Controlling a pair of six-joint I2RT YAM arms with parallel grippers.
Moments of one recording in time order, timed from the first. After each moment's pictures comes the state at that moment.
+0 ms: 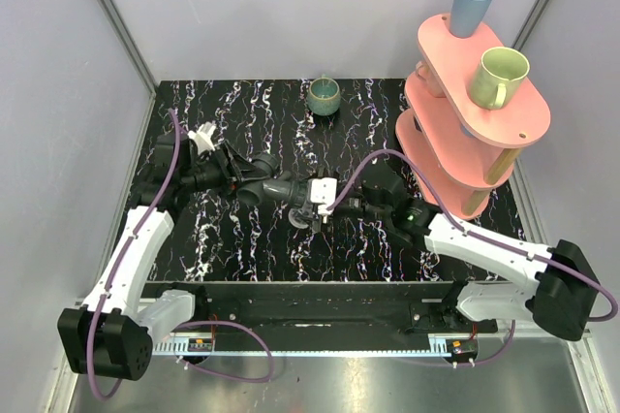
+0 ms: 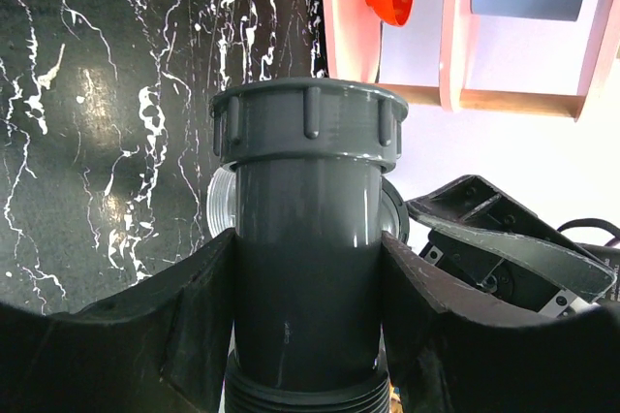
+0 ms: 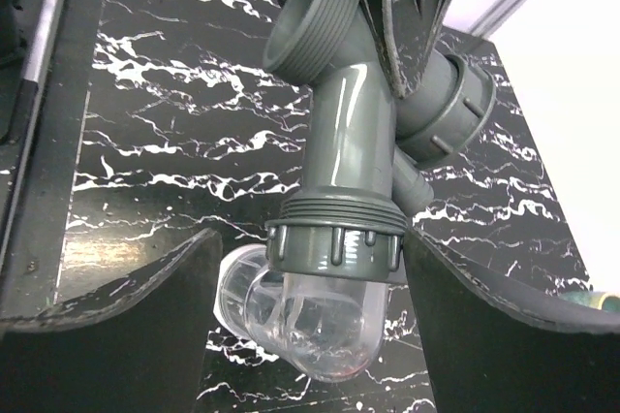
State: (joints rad) left arm -0.12 1.02 0.89 -0.49 0.76 -0.85; right arm 0.93 1.20 0.83 0.18 -0.42 -0.53
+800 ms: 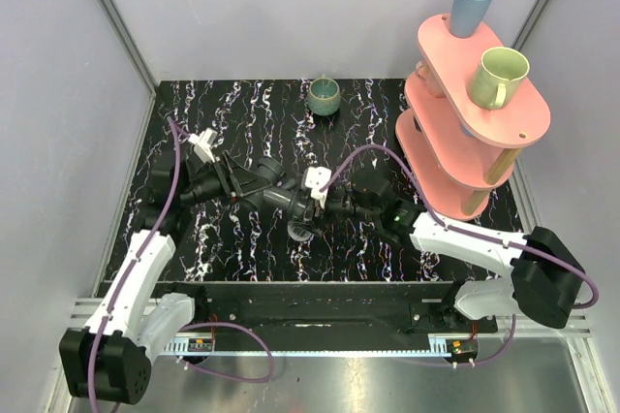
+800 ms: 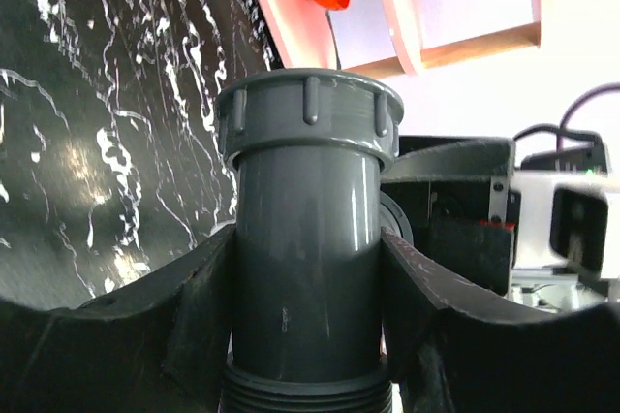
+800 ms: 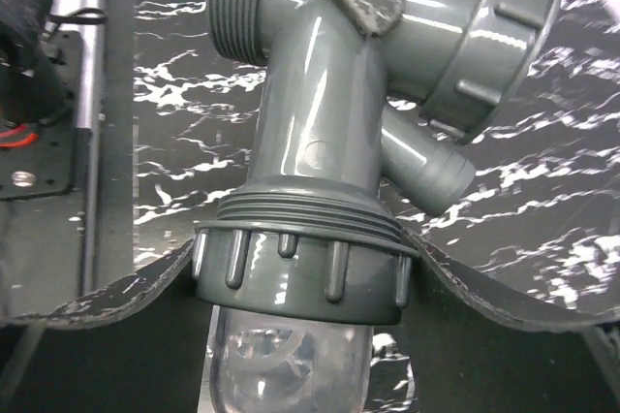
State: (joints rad) left arm -0.12 0.91 0.72 -0.23 0.85 -0.85; right arm 0.94 1.31 0.79 0.33 -0.37 -0.28
